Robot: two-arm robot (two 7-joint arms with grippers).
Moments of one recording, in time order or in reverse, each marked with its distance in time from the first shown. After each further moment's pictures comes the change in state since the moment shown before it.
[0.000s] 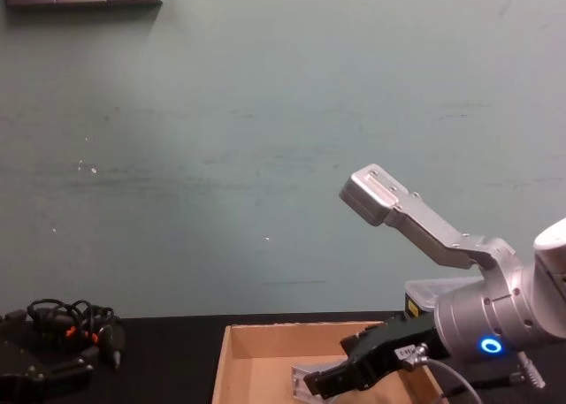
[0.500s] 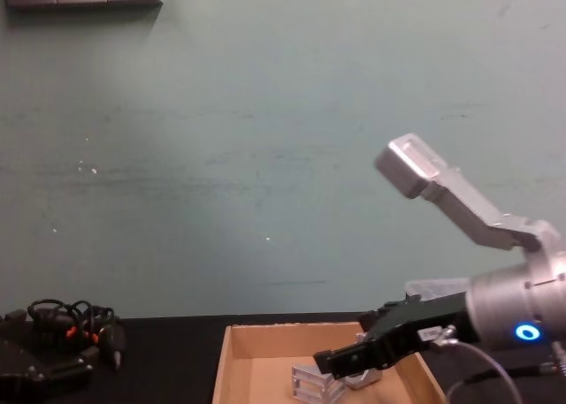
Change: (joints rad) left arm 0.000 0.000 0.000 0.000 0.000 0.000 0.000; right arm -0.092 0.073 0.065 -0.180 0.037 0.012 0.015
